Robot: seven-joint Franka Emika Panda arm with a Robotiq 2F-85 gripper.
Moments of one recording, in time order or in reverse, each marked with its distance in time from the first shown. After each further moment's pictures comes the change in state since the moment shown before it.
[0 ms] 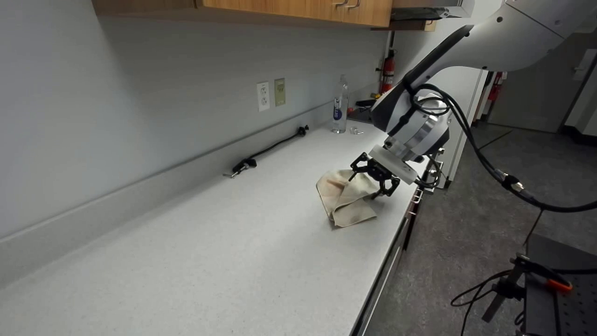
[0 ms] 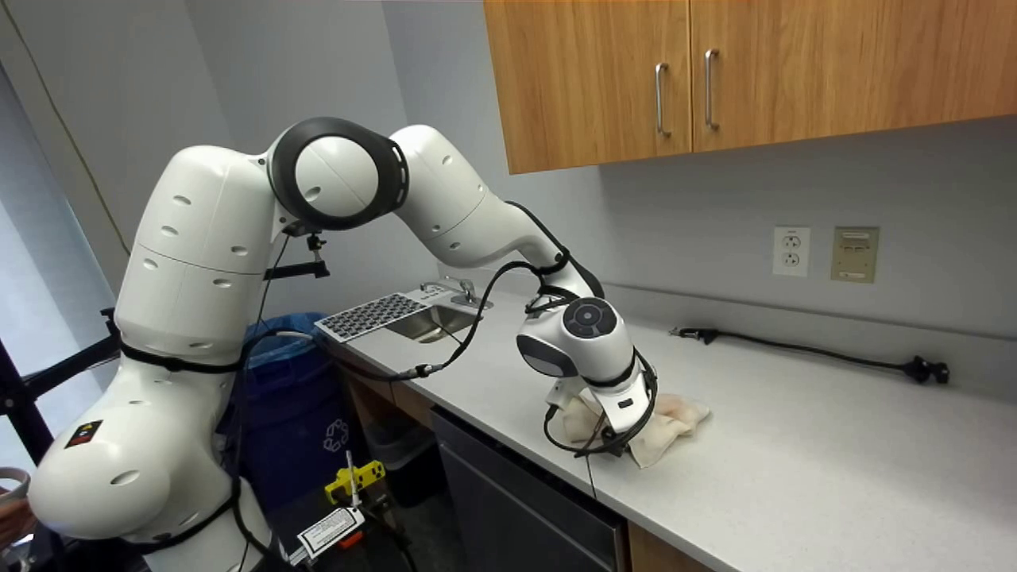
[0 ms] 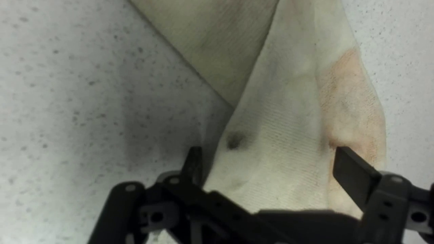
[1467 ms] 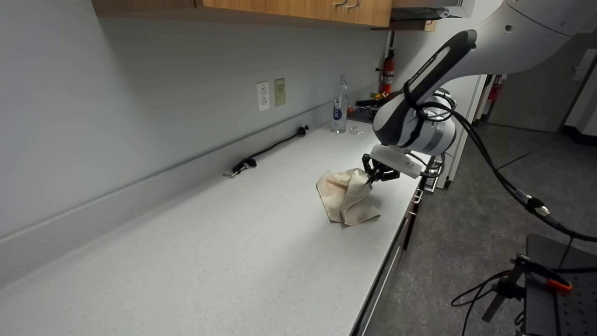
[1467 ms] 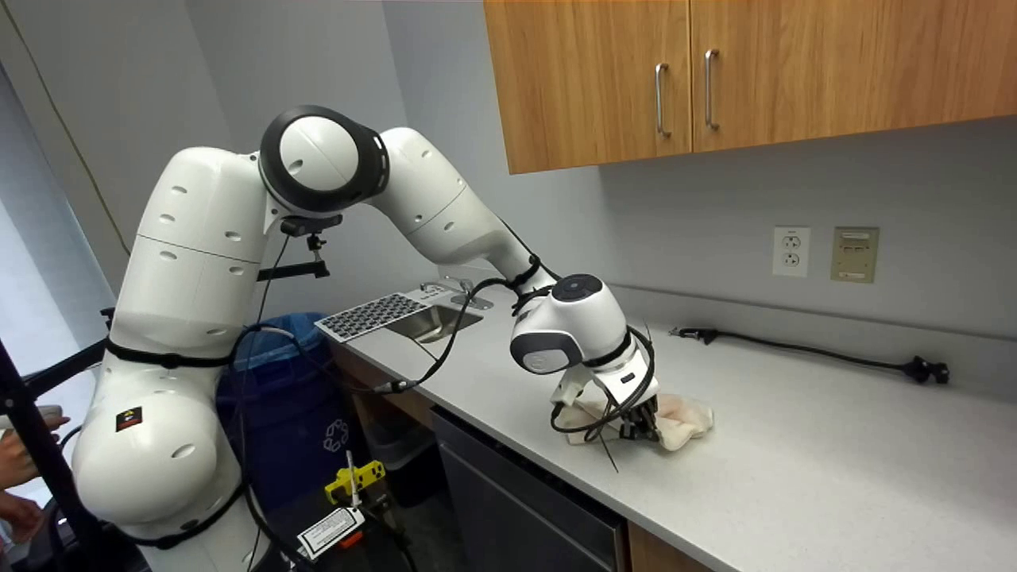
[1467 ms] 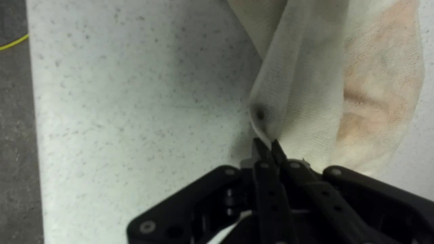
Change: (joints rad) arm 0.328 -0.028 -0.351 -0.060 -0.355 0.064 0.293
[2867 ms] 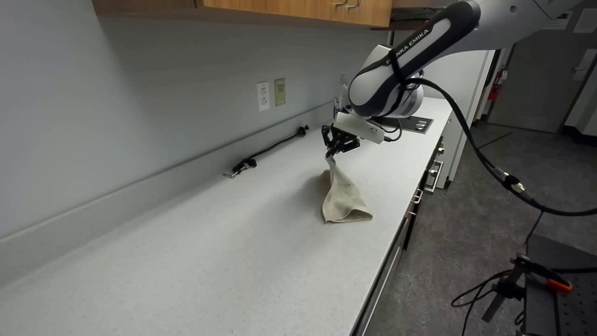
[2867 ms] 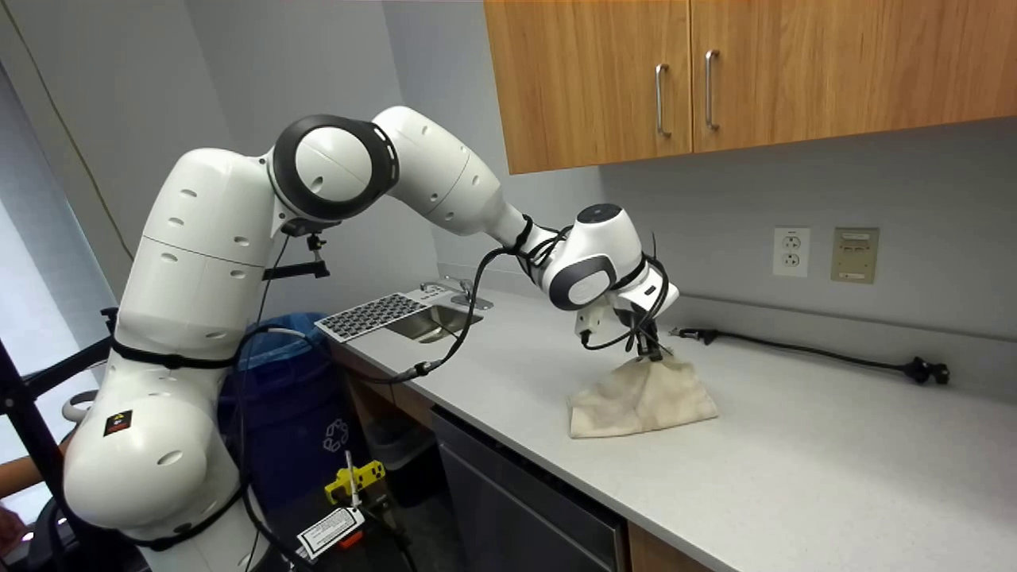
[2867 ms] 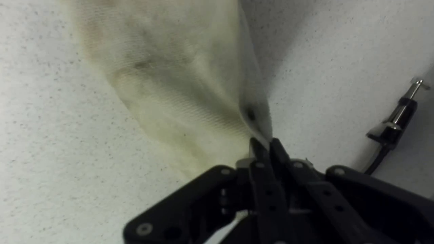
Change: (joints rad) arm -0.088 0.023 0.134 0.315 -0.469 -0.225 0.216
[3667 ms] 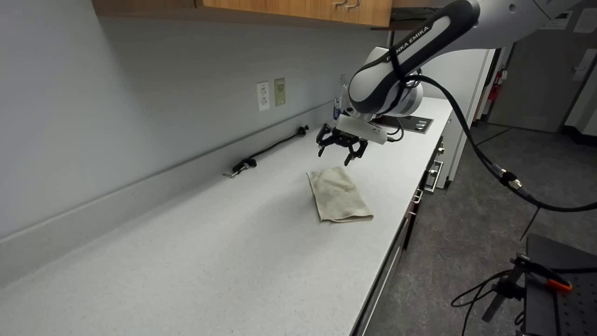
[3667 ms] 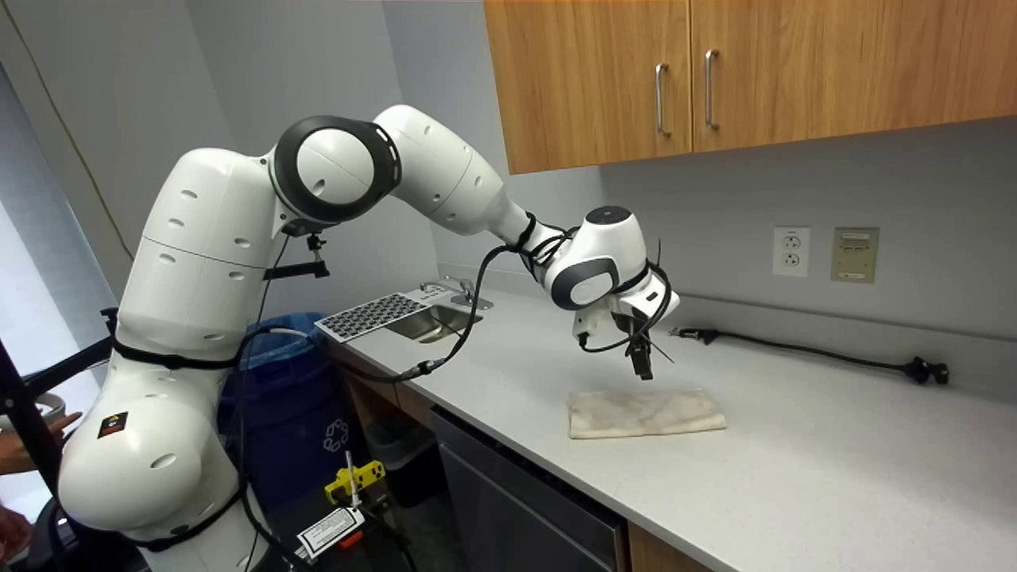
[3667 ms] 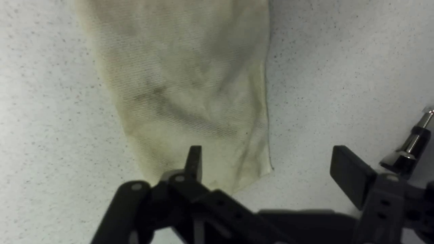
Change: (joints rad) arm -0.035 0.002 0.033 0.008 0.017 -0.094 -0.043
